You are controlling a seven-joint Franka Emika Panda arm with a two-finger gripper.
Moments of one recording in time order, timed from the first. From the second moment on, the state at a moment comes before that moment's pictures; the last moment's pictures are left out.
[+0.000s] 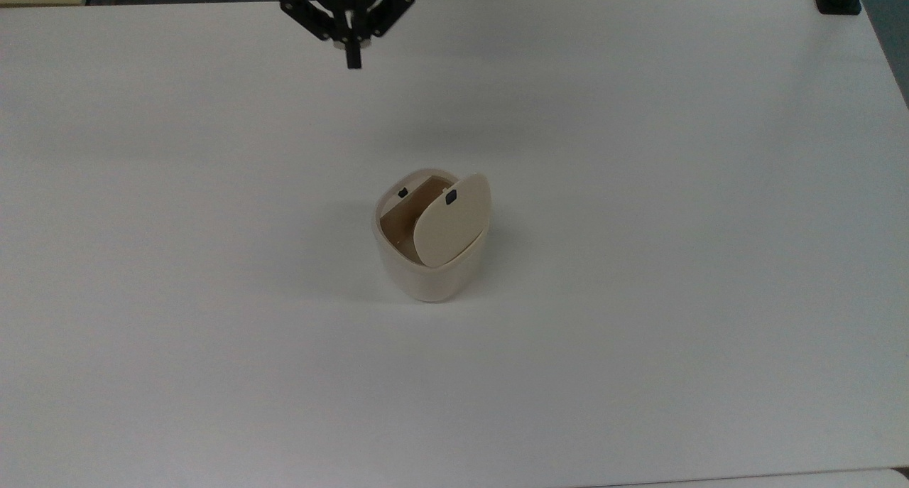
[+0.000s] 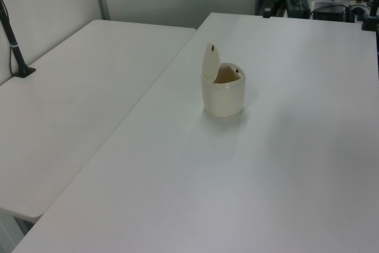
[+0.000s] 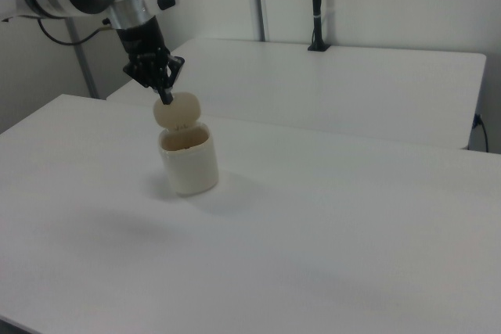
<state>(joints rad) 0.12 0.08 -0.06 -1.57 -0.08 1.78 -0.15</state>
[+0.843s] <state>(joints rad) 0.25 0.21 -0.06 -1.58 -0.07 2.28 -0.12</state>
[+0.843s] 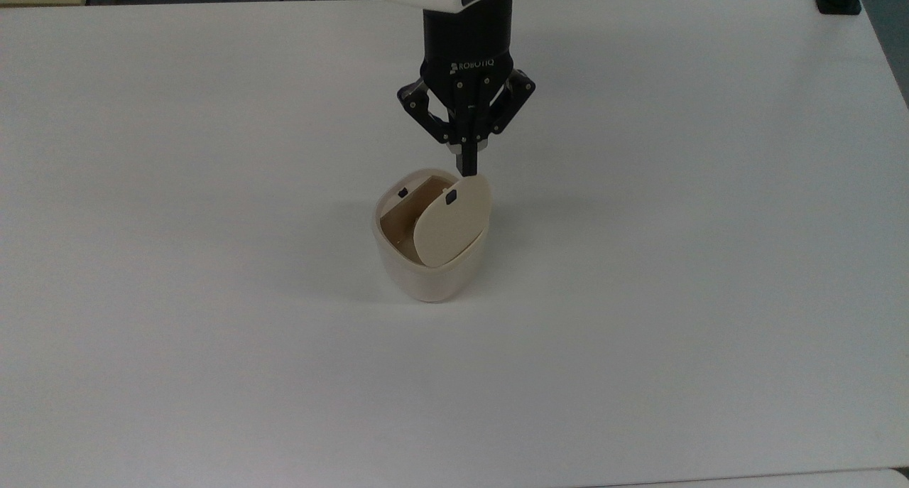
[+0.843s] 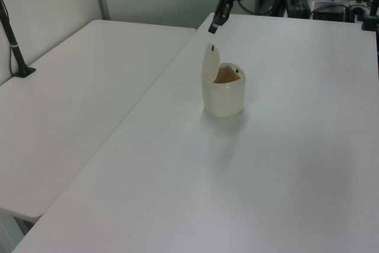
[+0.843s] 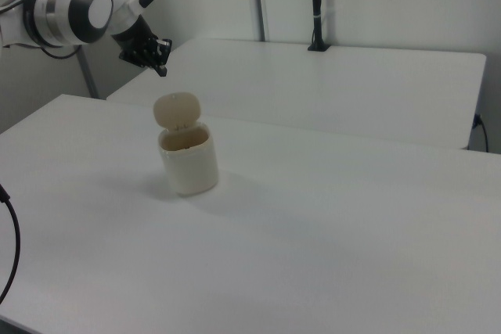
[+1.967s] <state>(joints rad) 0.22 0.27 -0.08 -1.58 -0.10 2.08 -0.28</state>
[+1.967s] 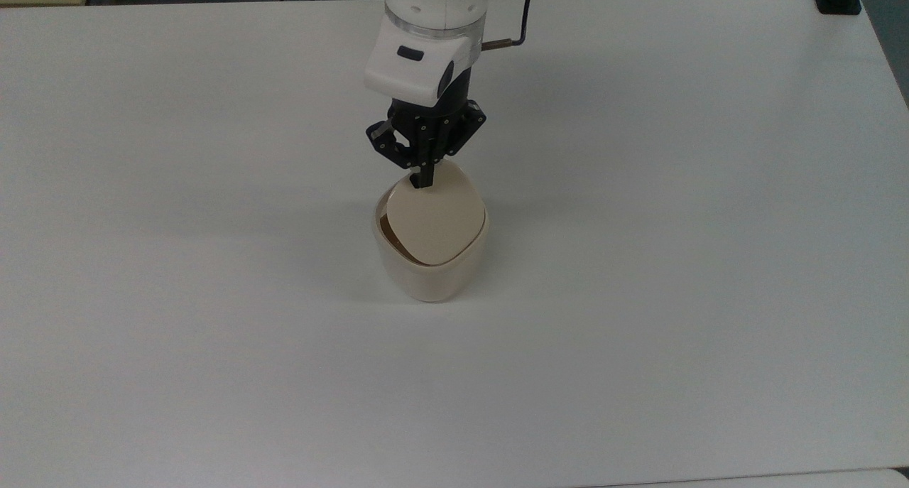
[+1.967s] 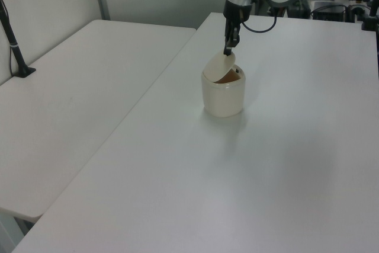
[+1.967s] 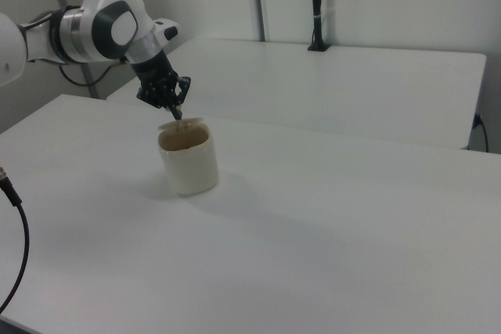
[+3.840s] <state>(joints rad) 0.06 0.07 -0.09 -1.59 -0.04 1.73 -0.21</state>
